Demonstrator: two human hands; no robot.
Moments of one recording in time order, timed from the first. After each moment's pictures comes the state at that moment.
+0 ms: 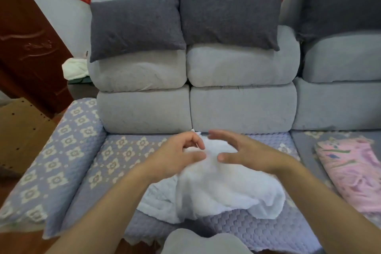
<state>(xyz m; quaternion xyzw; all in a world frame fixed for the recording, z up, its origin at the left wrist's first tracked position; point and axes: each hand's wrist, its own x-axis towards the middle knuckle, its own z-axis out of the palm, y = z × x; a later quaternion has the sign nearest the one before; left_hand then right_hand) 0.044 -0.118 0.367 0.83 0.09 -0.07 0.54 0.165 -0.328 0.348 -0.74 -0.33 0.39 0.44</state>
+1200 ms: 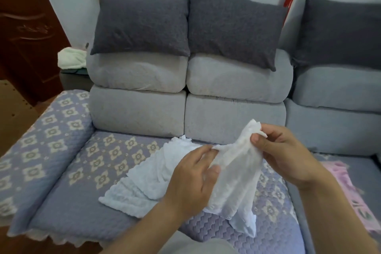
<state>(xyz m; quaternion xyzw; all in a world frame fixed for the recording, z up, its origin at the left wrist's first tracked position) 0.015 -0.179 0.324 0.90 0.00 0.24 0.37 0.148 -0.356 0.408 -0.63 -0.28 0.28 0.67</state>
